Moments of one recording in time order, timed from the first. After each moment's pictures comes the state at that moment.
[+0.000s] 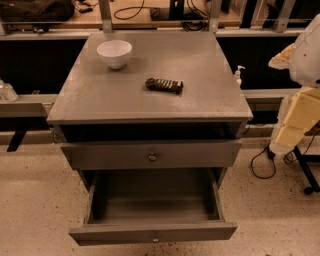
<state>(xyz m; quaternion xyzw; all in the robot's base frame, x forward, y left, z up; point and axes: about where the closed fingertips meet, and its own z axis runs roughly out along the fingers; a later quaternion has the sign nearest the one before) 0.438 -0.215 0.981 -0.60 0.78 -0.04 0.17</state>
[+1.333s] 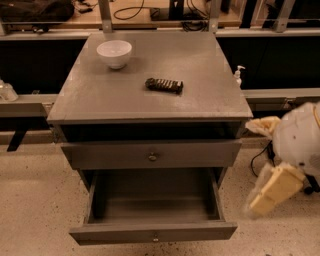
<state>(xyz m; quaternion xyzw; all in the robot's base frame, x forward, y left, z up) 0.379 -0.172 0.890 -0.58 0.77 0.12 0.24</state>
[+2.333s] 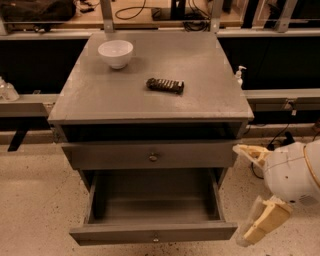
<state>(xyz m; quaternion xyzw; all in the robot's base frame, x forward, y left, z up) 0.357 -0.160 0.835 -0.61 0.73 0.16 0.28</state>
